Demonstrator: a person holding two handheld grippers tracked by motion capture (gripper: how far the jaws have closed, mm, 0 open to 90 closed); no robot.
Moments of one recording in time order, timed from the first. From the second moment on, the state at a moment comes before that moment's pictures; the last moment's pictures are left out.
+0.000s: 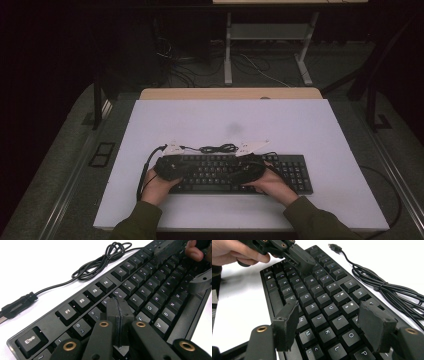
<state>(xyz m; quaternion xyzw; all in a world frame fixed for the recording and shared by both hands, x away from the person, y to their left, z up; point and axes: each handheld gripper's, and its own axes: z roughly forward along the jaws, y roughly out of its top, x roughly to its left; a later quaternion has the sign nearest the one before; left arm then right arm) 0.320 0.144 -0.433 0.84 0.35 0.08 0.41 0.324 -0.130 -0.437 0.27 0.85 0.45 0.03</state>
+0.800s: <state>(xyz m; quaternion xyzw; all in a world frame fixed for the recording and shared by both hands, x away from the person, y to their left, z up) 0.318 0.143 -0.434 0.84 0.34 0.09 0.41 0.324 -0.131 -0.437 0.27 0.85 0.45 0.03</state>
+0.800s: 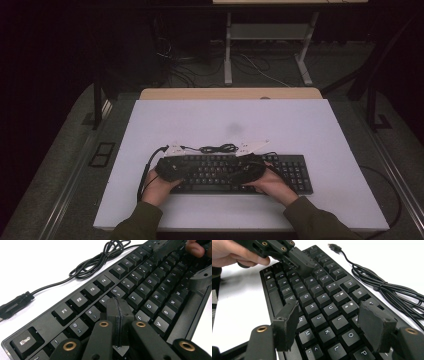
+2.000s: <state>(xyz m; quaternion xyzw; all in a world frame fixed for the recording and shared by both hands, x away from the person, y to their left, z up) 0.307 0.150 -0.424 0.81 0.36 0.09 0.45 0.315 -0.121 -0.436 0.25 0.85 0.46 0.00</state>
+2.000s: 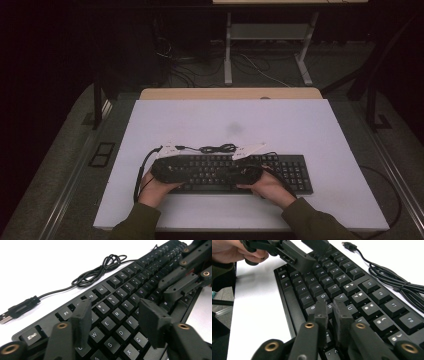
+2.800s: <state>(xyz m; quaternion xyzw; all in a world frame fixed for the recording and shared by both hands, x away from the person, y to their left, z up) 0.307 0.150 -0.428 0.82 0.36 0.10 0.44 0.309 -0.110 -0.441 0.24 0.87 0.43 0.00</state>
